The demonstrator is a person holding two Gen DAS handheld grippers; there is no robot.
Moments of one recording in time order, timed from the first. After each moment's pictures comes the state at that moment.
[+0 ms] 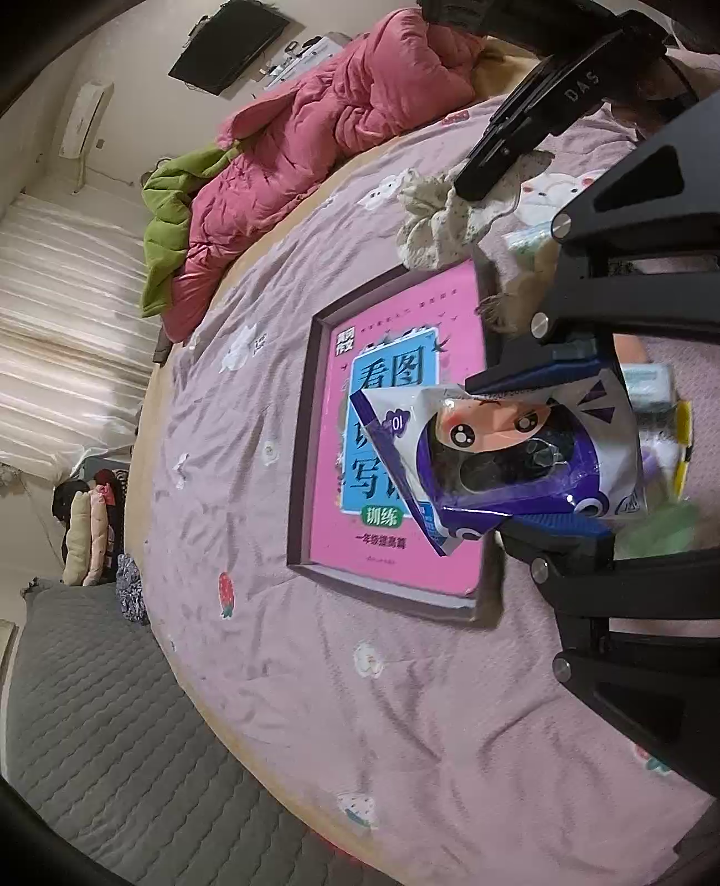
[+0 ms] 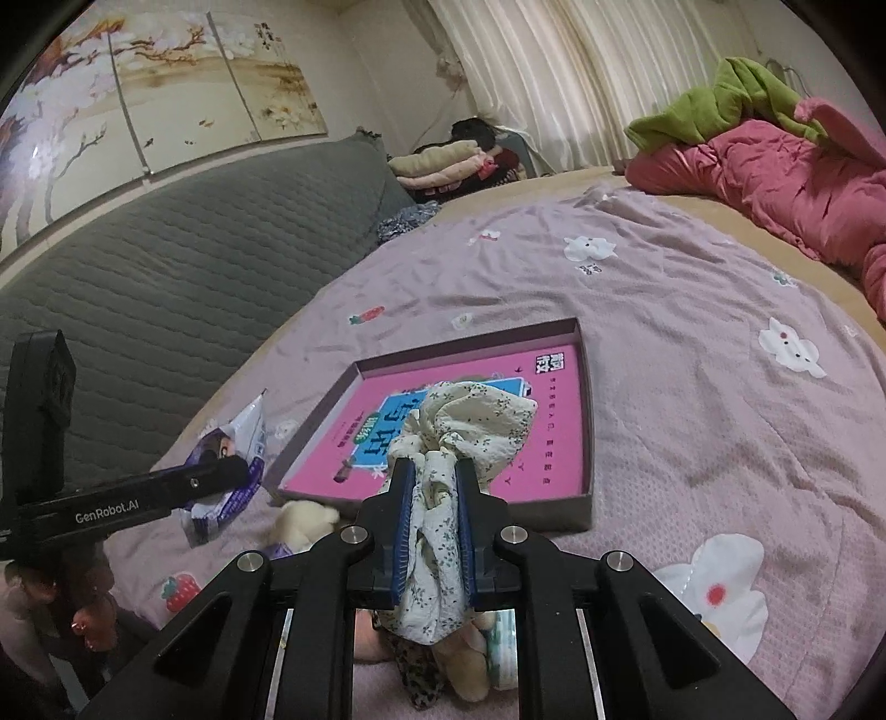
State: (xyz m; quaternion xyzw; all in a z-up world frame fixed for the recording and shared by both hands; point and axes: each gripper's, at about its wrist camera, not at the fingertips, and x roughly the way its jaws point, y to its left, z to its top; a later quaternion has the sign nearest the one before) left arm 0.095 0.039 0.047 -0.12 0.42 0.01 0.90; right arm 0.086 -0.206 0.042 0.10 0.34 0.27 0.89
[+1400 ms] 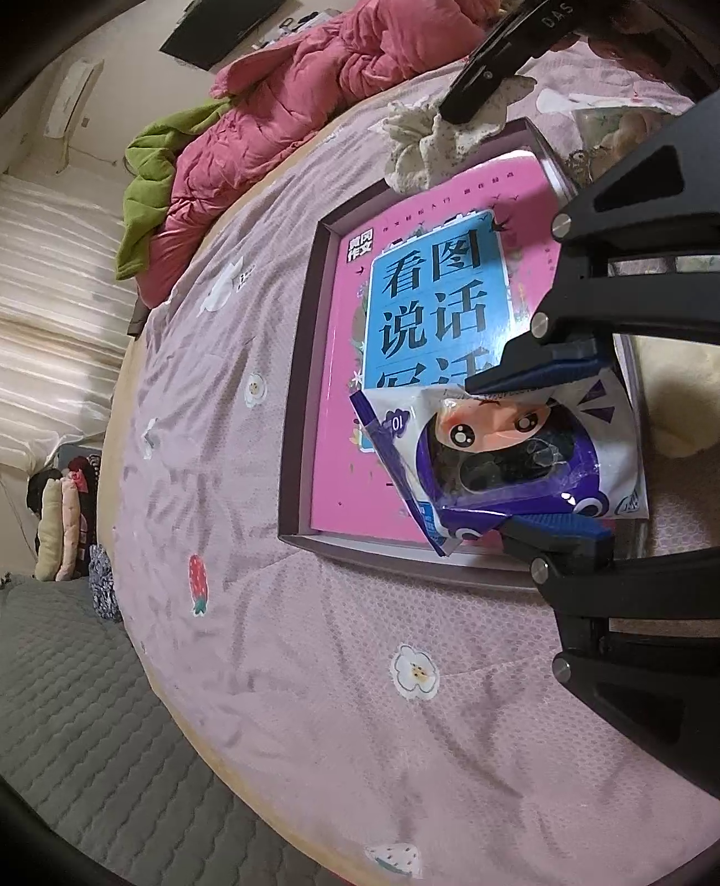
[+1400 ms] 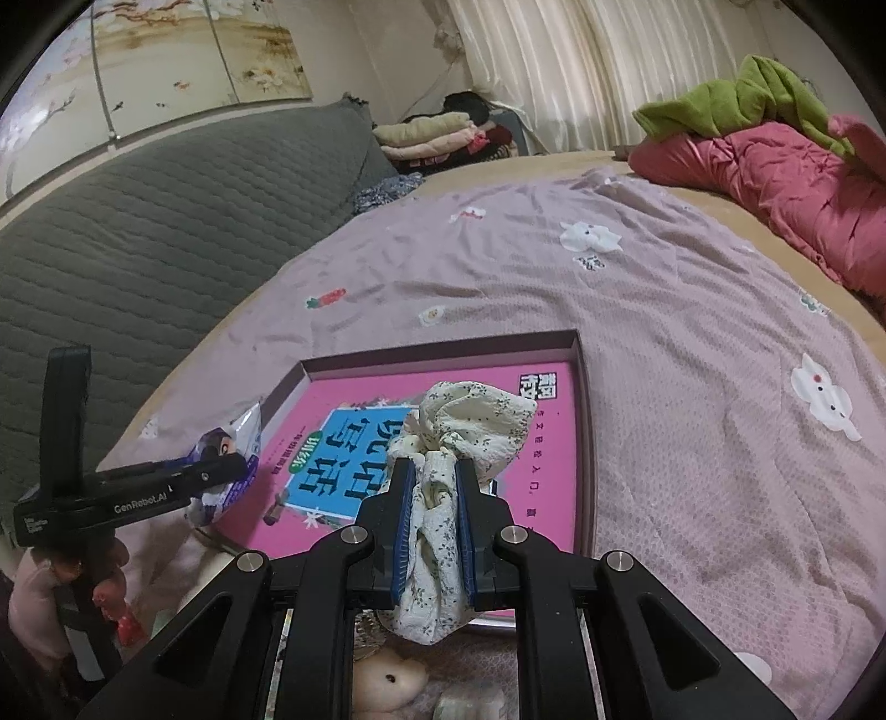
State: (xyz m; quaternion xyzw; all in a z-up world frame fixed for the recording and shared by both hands) left arm 0.185 0.087 -0.018 -0.11 0.45 0.02 0.89; right arm 0.181 -0.174 0.010 0.05 0.38 0.25 0.89
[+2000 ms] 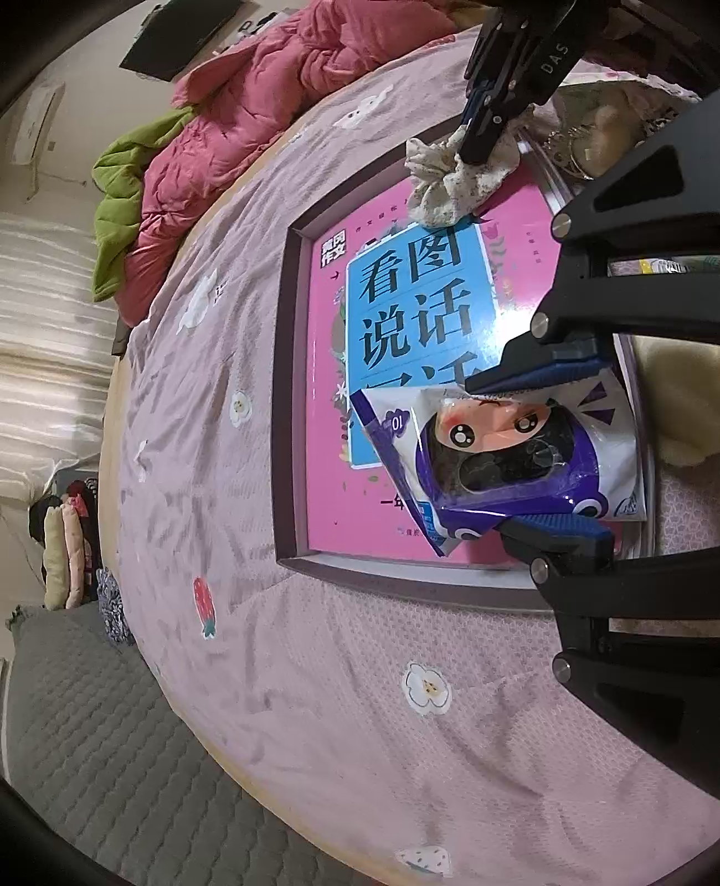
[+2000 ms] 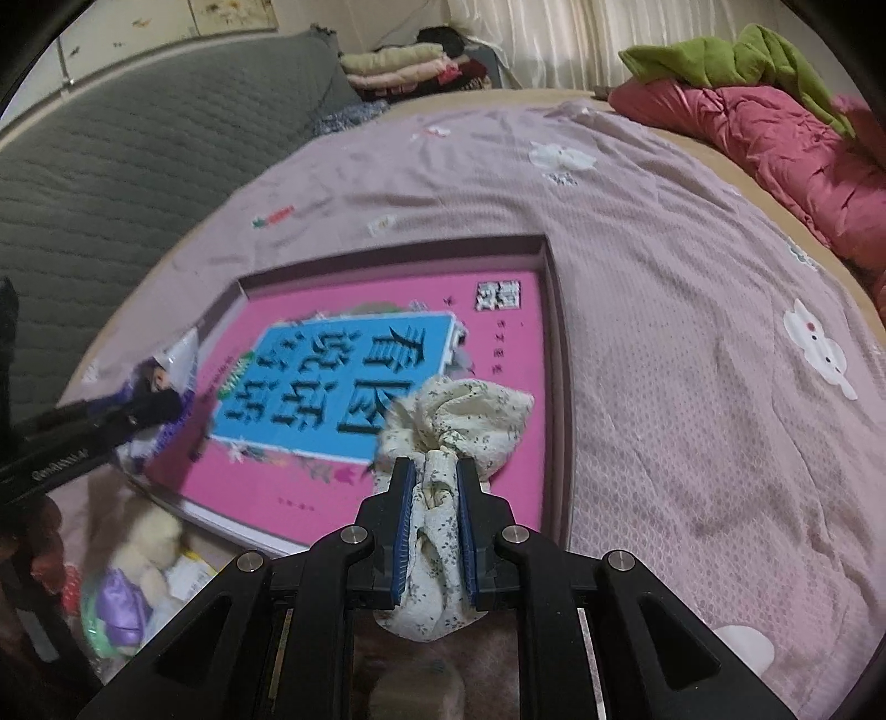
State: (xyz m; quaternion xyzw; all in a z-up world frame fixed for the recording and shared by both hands) left arm 0.189 0.069 -0.025 -0.07 0.46 0.01 0.89; right arm 0.191 -0.166 -0.032 0.00 0.46 0.21 0.86
